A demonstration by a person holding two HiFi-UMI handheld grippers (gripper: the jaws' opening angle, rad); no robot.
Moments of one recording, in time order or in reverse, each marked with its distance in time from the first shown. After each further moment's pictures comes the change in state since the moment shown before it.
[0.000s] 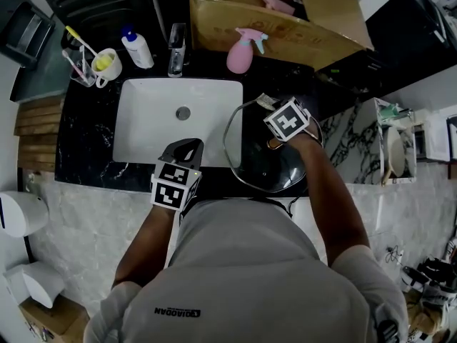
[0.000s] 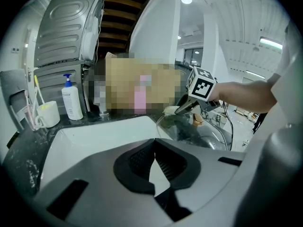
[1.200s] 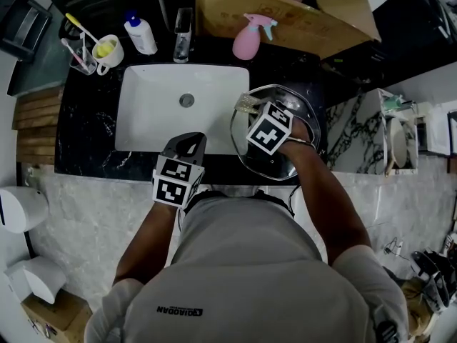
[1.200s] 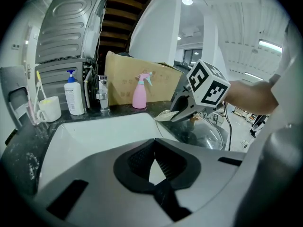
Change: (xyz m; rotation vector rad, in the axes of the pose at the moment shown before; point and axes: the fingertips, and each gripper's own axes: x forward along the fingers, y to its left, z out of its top) left arm -0.015 0.000 -0.019 -0.009 0.001 -0.021; right arm -0.007 0.101 0.037 -0.306 -0.005 0.065
